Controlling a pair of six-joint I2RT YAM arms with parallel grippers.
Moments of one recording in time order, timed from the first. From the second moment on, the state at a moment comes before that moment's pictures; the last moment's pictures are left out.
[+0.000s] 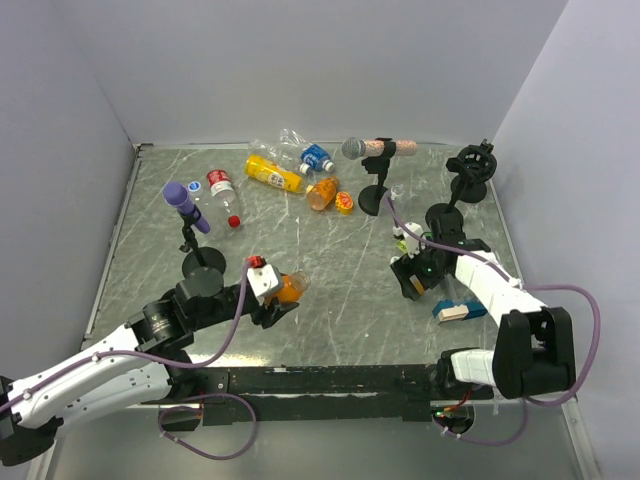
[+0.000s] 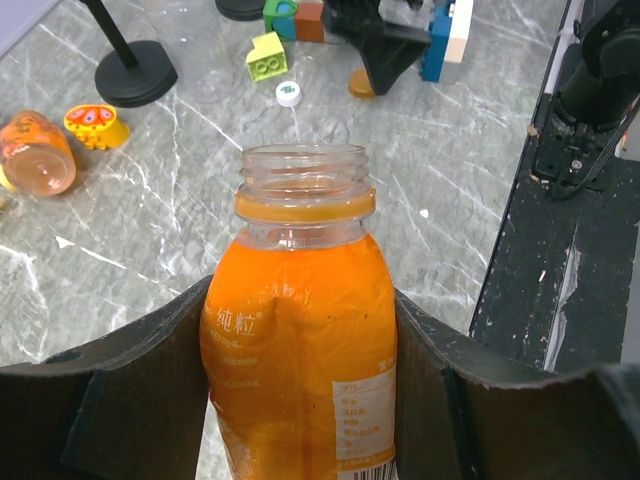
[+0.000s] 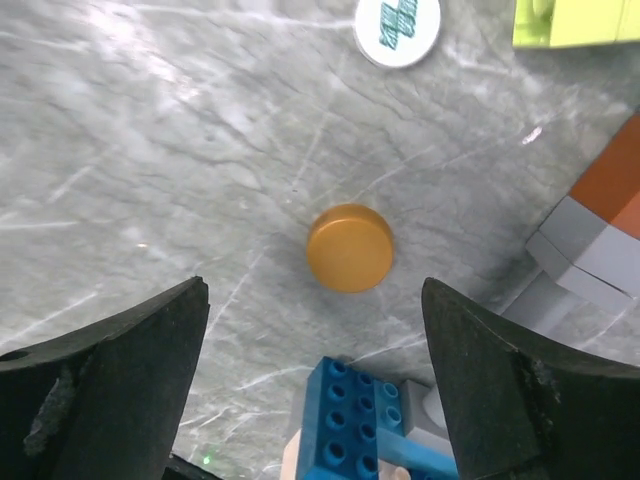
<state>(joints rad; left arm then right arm) -0.98 0.65 0.63 -0.21 0.13 0.11 0.11 1.28 0.75 -0.66 -0.26 -0.50</state>
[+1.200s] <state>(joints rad) -1.13 1.08 0.64 0.15 0.25 -0.08 0.09 0.89 0.75 -0.96 -1.37 -1.01</state>
